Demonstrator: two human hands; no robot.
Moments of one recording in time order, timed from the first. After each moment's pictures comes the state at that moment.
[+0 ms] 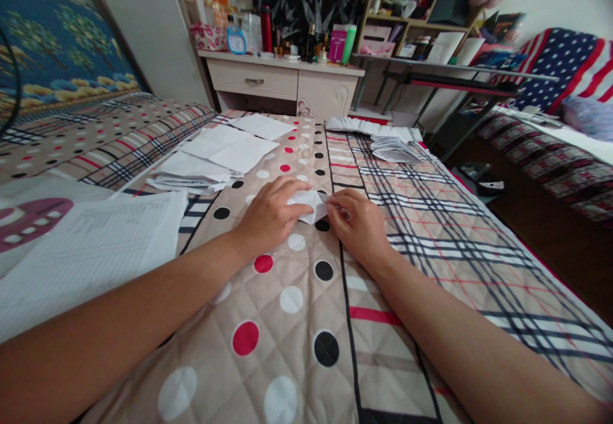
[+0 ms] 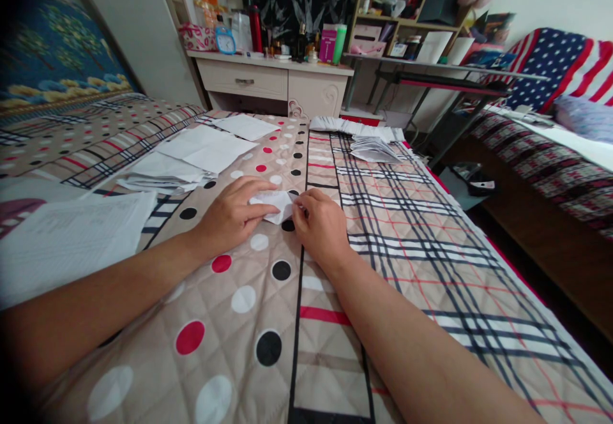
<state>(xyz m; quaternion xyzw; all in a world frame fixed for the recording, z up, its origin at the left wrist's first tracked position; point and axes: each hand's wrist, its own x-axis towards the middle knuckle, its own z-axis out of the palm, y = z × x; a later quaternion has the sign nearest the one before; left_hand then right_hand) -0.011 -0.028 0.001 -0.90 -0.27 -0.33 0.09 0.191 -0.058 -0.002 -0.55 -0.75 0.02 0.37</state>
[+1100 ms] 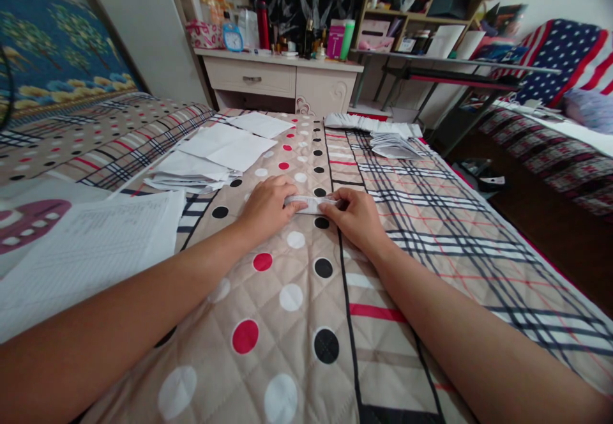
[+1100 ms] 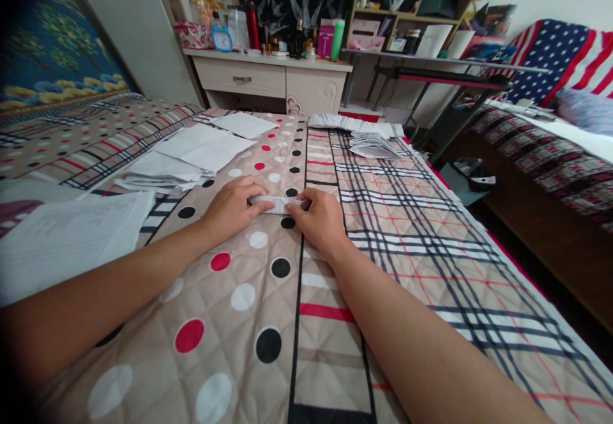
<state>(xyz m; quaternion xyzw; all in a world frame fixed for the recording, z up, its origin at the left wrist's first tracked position) -0.006 -0.005 -0.009 -0.85 -0.42 -0.30 -0.04 0.189 -0.046 -0.001 -0.63 -0.68 0.15 0.35</state>
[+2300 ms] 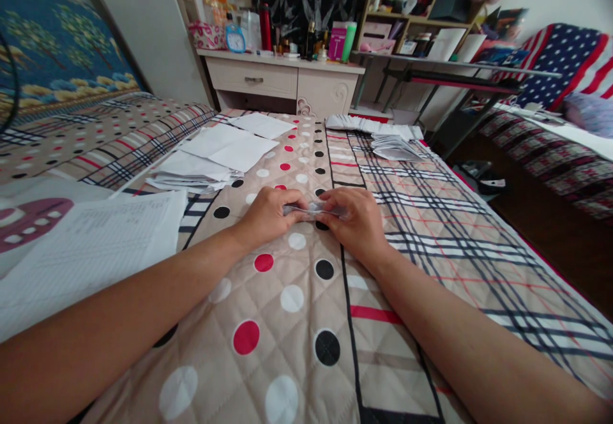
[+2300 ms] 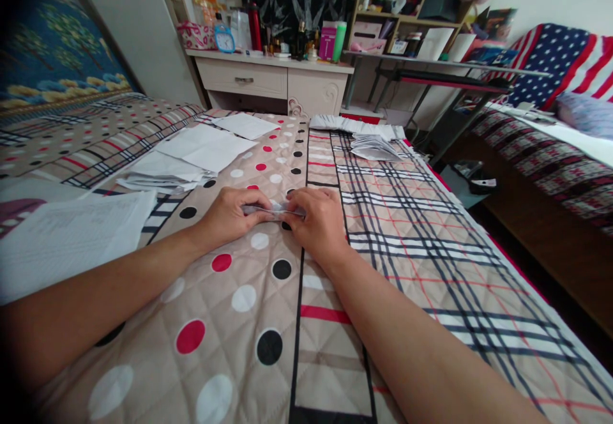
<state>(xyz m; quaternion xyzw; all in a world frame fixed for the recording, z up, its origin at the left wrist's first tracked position) -0.008 -0.018 -0.007 -0.85 -0.33 -0.39 -0.16 0.189 -0.055 -0.001 -0.50 -0.77 0.03 0.40</state>
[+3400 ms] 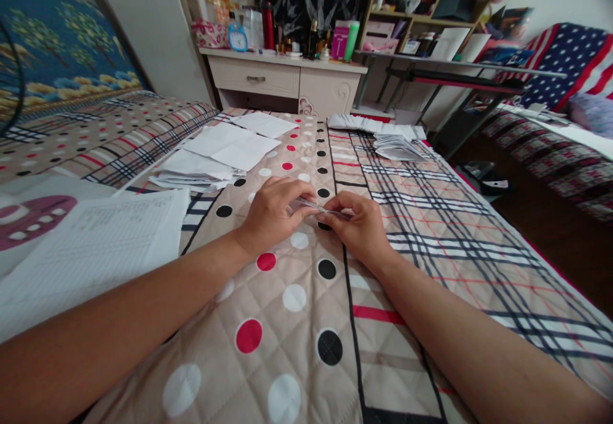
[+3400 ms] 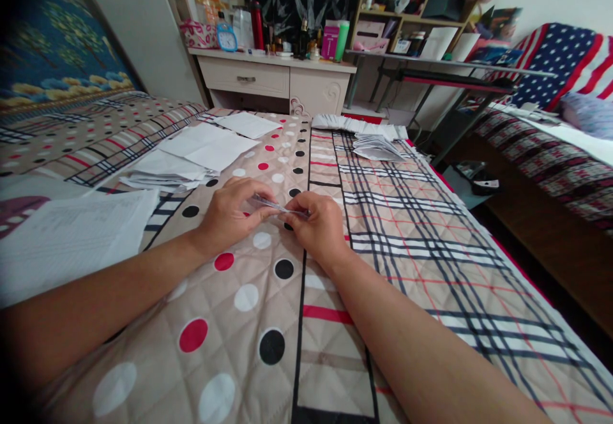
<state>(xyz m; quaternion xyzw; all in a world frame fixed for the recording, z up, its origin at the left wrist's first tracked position) -0.003 -0.029 0.005 -0.84 -0.29 -0.45 -0.03 0.182 -0.062 0.001 -0.51 -0.72 0.17 0.44</state>
